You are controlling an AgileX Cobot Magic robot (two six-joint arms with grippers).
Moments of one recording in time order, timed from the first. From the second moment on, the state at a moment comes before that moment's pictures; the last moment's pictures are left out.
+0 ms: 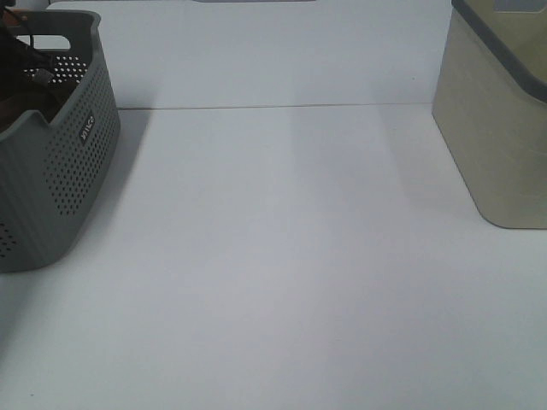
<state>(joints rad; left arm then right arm) 0.09 2.44 -2.15 0.36 0.60 -0.16 -0.01 -0.01 -0.50 0.15 1.07 -0.18</state>
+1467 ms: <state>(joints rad) -0.30 1.72 -2.15 0.12 0.71 0.03 -0.01 -0.01 -0.50 0.15 1.07 -0.18</state>
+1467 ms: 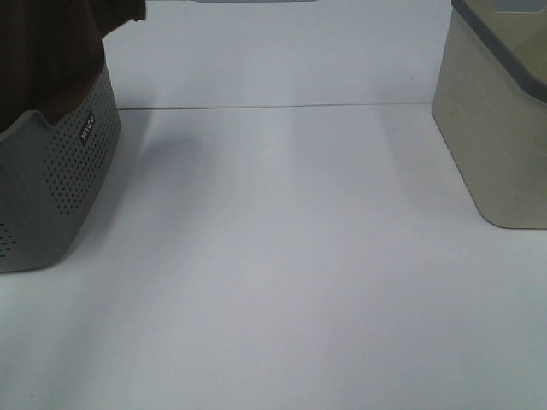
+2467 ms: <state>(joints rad) -0.76 1.72 -2.15 0.04 0.87 0.07 -0.01 0.70 -0.52 0.74 1.01 -0.56</state>
